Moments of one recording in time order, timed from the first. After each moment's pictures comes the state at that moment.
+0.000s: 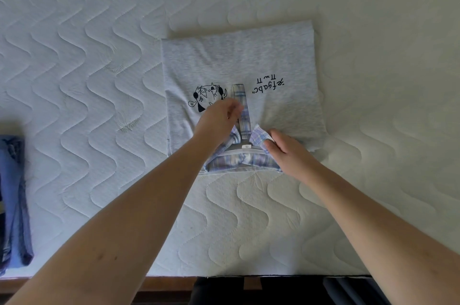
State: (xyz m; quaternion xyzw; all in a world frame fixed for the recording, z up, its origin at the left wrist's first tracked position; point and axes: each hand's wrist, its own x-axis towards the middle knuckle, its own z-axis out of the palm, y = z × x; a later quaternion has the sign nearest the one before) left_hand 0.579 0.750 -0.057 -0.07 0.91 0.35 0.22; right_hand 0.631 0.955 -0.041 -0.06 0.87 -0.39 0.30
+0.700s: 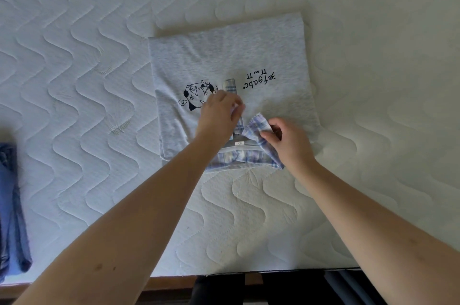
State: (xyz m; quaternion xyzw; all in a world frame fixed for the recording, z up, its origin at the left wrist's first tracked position) left_hand 0.581 0.774 -0.051 0.01 0.95 0.29 0.12; right_hand 0.629 0.959 -0.062 0.04 0.91 -0.37 0.18
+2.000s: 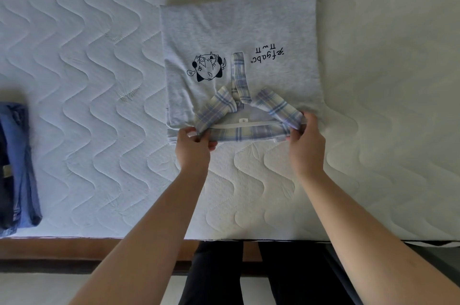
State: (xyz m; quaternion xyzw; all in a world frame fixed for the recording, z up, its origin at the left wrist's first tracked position) left_hand 0.712 0.744 -0.046 -0.50 0.67 0.53 0.10; right_hand 0.694 0.965 -0.048 0.24 0.88 -0.40 0.11
